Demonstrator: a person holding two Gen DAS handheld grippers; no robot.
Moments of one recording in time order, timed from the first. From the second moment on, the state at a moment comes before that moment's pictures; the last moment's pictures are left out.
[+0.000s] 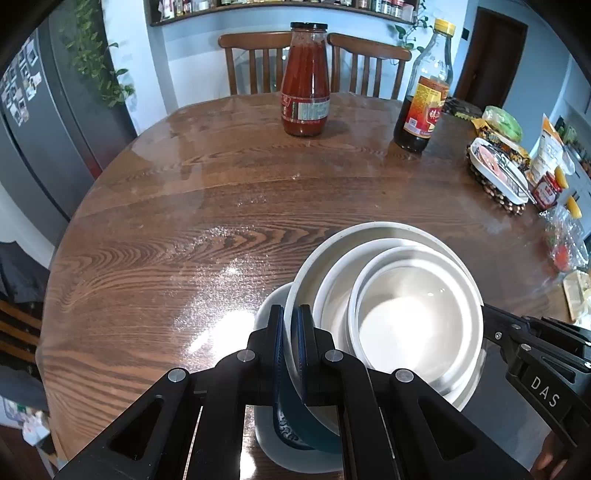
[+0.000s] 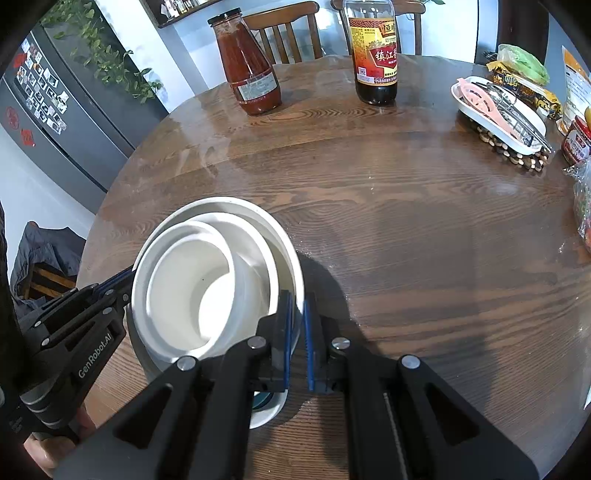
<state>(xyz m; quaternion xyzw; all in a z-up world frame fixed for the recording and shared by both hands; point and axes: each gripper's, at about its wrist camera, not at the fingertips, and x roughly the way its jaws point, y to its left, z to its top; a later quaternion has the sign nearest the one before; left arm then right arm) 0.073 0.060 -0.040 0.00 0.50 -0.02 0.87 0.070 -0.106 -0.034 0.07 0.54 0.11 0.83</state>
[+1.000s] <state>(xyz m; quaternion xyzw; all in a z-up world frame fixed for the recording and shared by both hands) 0.071 0.057 -0.040 0.02 0.49 -0.01 0.87 0.071 -0.107 -0.034 0.07 0.54 0.10 0.83</state>
